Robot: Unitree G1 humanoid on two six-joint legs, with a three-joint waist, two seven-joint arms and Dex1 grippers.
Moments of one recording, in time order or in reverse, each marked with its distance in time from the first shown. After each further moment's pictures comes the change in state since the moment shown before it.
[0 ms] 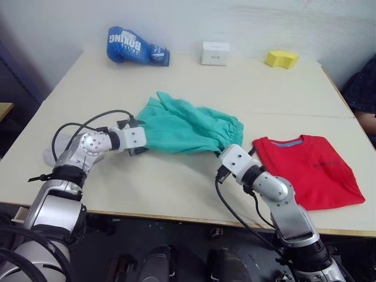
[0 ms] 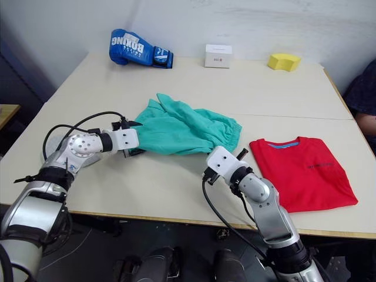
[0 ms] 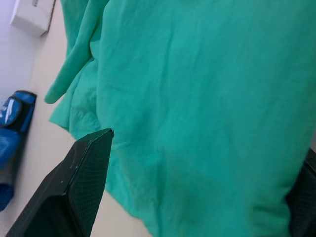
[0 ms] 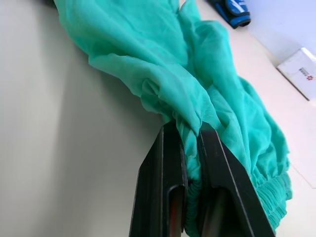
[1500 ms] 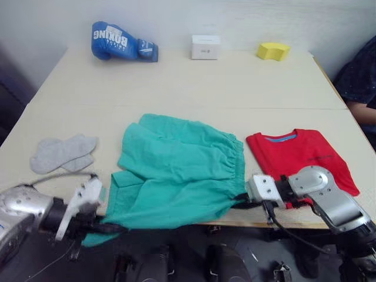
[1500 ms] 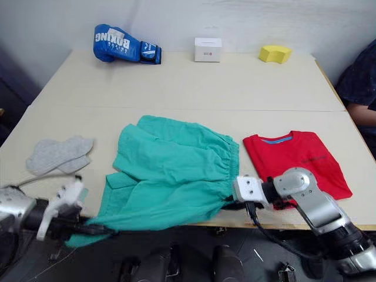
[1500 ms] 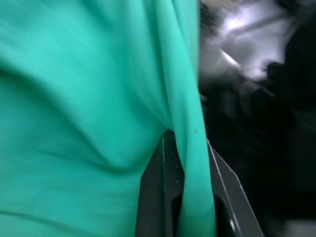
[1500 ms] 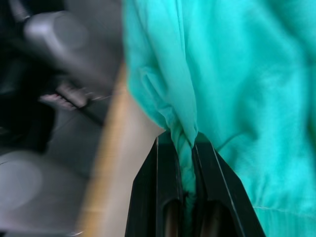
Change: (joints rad) left arm 0.907 0.496 0.543 -1.419 -1.054 1.196 -0.628; right arm -0.172 -0.459 0.017 0.297 0.468 -0.229 0.805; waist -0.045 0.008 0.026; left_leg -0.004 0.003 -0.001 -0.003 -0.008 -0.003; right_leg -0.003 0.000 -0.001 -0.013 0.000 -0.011
